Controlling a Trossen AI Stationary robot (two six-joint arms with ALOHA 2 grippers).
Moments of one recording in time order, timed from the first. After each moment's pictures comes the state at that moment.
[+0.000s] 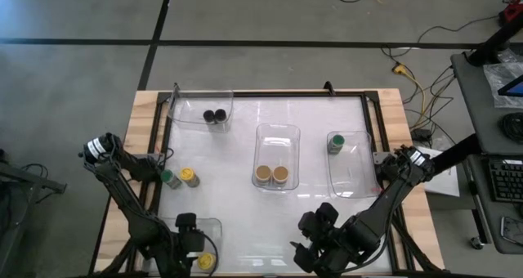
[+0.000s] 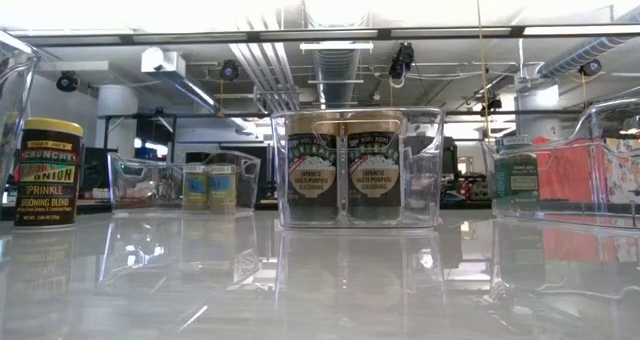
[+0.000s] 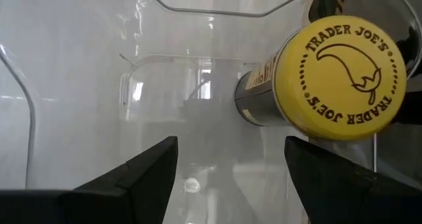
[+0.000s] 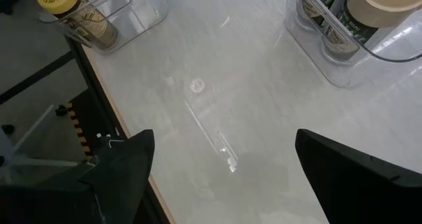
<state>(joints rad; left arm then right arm) -1.00 1.63 1.15 -0.76 -0.25 -1.00 0.77 1.91 1.83 -1.12 0.53 1.30</state>
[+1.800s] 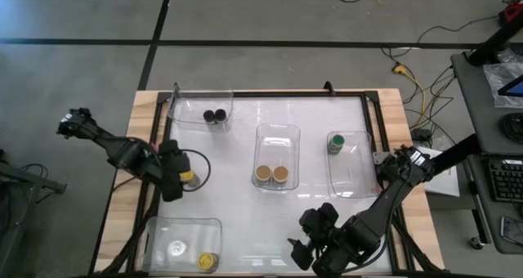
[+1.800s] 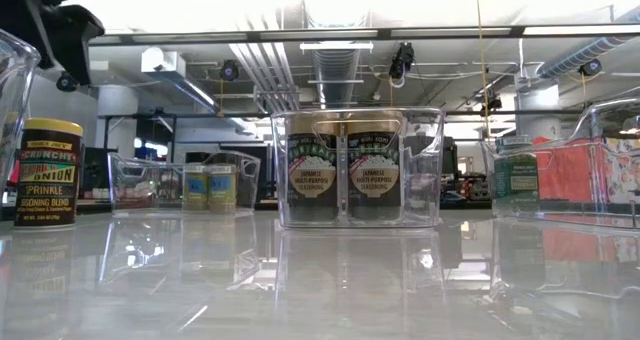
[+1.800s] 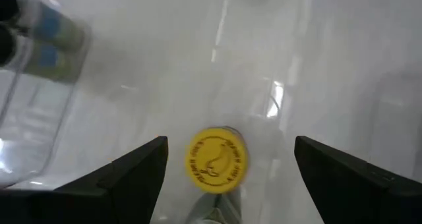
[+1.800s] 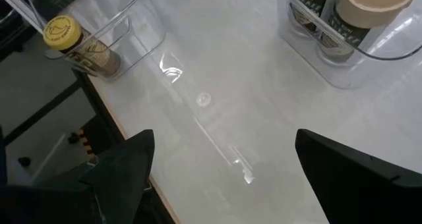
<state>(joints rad) -0.53 0.95 0.94 -1.26 -0.35 -0.66 0.77 1.91 1.83 -1.11 0.58 1.40</state>
